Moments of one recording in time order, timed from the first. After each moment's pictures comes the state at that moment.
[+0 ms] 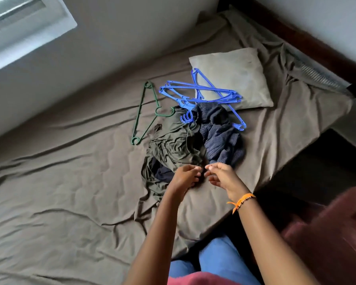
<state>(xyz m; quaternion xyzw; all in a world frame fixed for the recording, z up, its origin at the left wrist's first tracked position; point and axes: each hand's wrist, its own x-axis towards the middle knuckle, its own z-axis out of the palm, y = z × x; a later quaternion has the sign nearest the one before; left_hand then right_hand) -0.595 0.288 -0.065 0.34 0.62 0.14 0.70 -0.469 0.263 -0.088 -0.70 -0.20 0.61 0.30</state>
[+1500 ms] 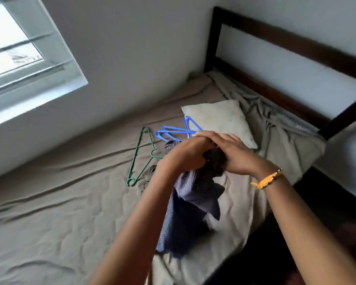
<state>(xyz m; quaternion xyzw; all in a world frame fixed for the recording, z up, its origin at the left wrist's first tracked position) -0.557 0.400 0.086 0.90 0.36 0.03 0.26 -0.403 0.355 0.076 -0.58 -0.78 0.20 0.13</state>
